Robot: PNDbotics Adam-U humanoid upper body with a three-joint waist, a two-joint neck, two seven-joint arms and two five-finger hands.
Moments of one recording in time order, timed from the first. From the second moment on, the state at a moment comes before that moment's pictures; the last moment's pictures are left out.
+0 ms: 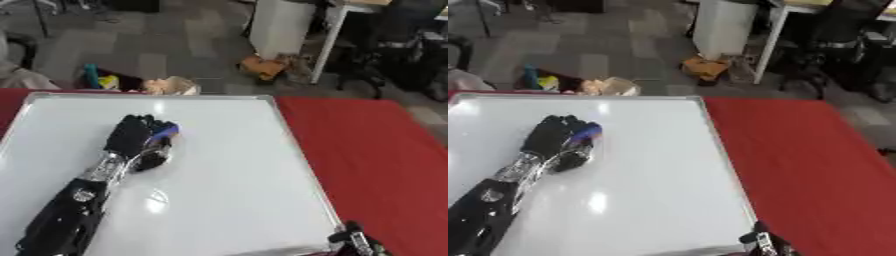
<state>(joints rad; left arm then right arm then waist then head) -0.90 0.25 -0.11 -0.68 -1.51 0.03 0.19 0.07 -0.14 0.29 -1.75 -0.04 0.00 -0.20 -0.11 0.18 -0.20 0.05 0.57</state>
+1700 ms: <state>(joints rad) -0.84 0.41 -0.02 -0.65 -1.41 0.19 0.23 0.08 -0.14 0.29 -1.75 -0.04 0.00 -0.20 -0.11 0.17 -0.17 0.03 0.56</state>
